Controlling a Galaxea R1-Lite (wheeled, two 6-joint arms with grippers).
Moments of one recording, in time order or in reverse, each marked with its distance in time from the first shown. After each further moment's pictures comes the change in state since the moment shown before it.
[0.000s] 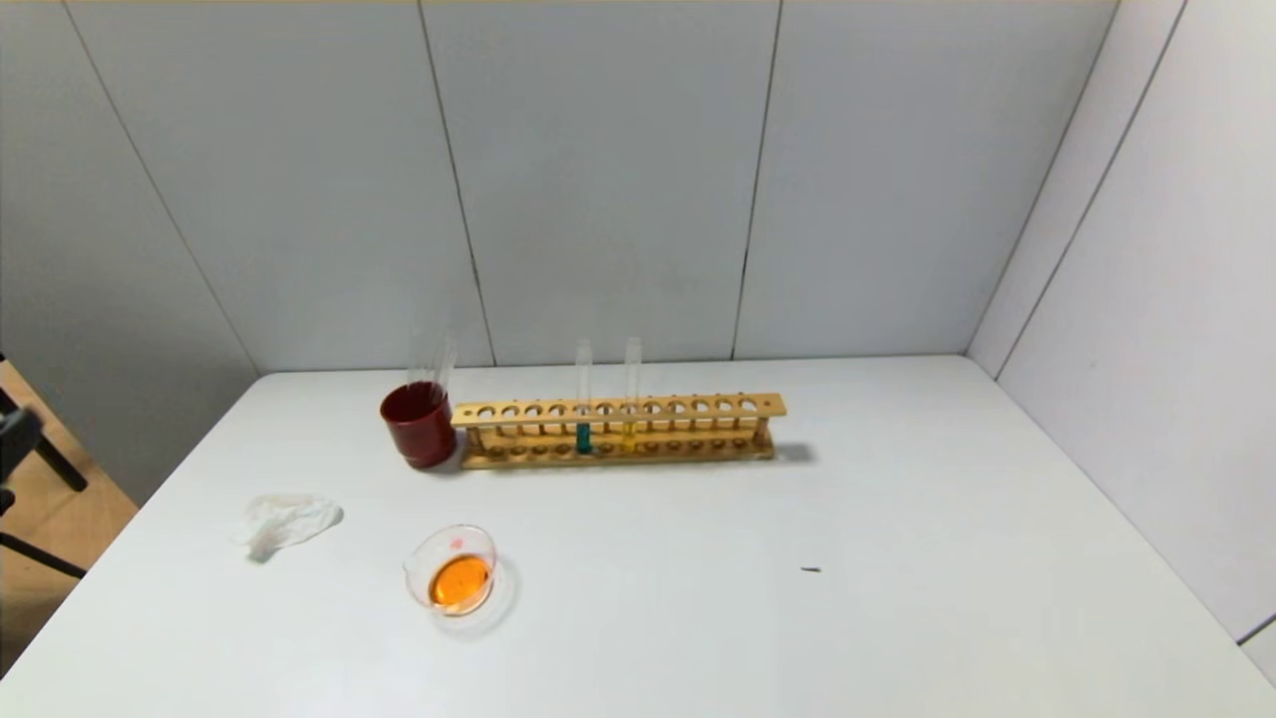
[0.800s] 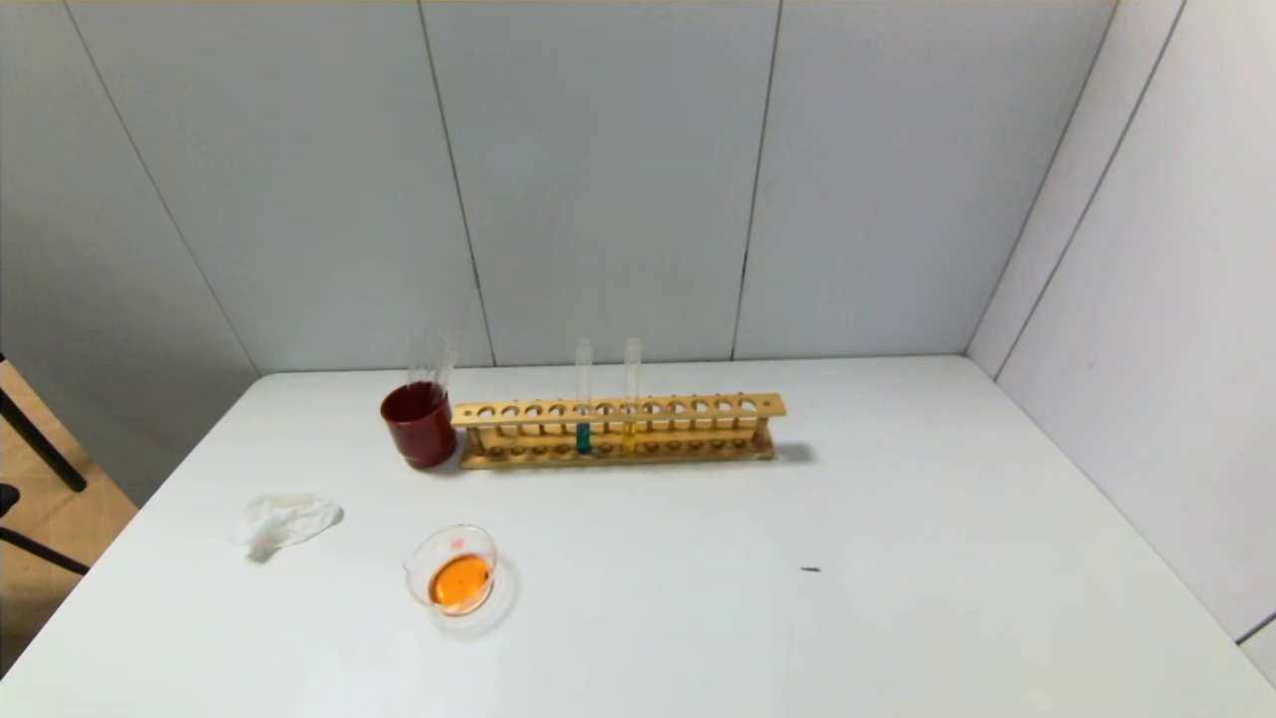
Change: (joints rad) left arm -0.028 -0.623 0.467 0.146 0.068 0.055; right arm 0.000 0.000 0.000 0.000 0.000 0.000
